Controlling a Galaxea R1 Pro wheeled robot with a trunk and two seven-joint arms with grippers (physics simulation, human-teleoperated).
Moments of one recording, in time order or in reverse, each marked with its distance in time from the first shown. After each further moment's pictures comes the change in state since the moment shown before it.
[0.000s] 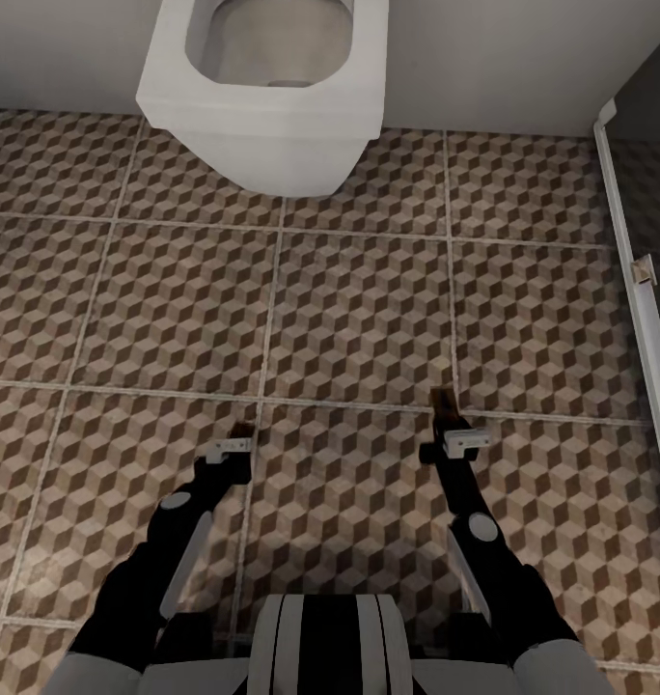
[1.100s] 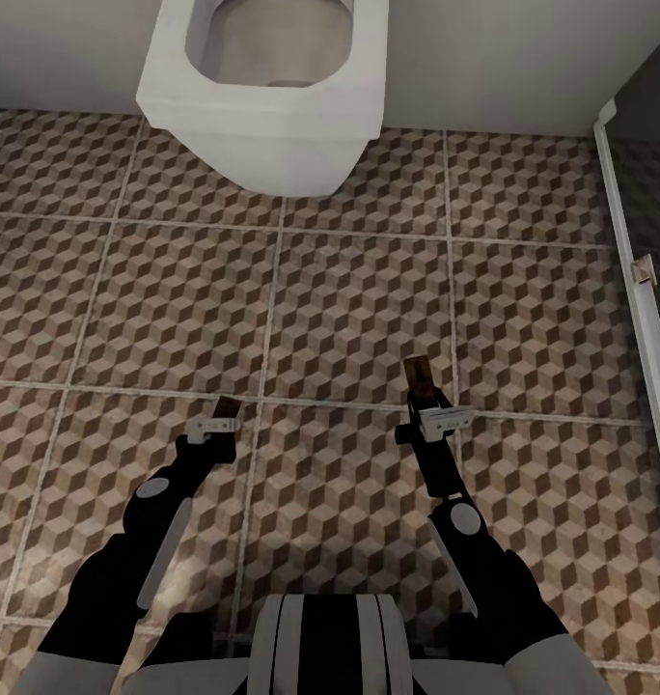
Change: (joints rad) left arm -0.008 0.061 0.003 -0.134 0.000 0.008 -0.005; right arm -0.010 0.003 0.146 -0.132 0.006 -0.062 -0.014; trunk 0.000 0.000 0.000
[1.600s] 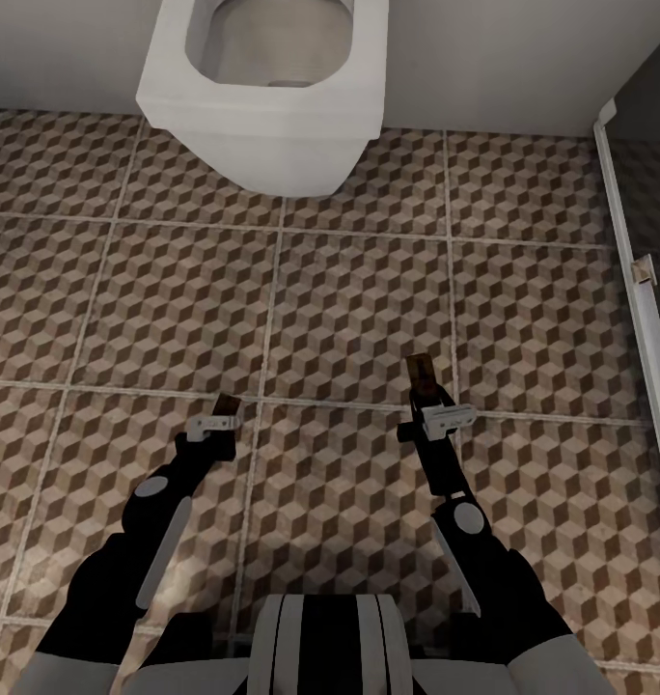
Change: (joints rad) left arm 0.000 0.000 -0.001 -0.018 0.000 0.002 0.000; right arm 0.002 -0.009 -0.003 -0.019 0.000 -0.002 0.003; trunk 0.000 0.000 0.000
